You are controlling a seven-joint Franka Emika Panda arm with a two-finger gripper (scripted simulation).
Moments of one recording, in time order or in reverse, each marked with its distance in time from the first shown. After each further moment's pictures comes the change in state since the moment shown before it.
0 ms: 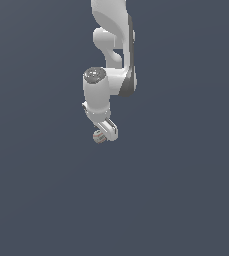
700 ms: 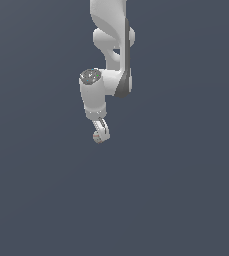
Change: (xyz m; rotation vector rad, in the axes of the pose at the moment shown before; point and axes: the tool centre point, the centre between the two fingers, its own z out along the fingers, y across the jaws) arm -0.001 0.032 0.016 -0.015 -0.003 0.234
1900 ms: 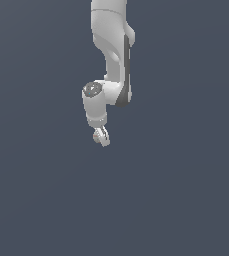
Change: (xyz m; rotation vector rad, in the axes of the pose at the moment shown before) arm 0.000 0.001 0.049 0.001 0.001 0.009
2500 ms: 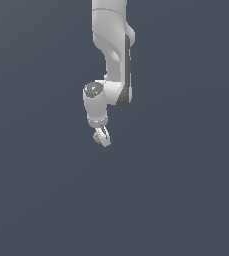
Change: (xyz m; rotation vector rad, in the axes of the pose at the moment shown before) arm -0.002 -0.003 -0.001 -0.001 -0.001 0.001
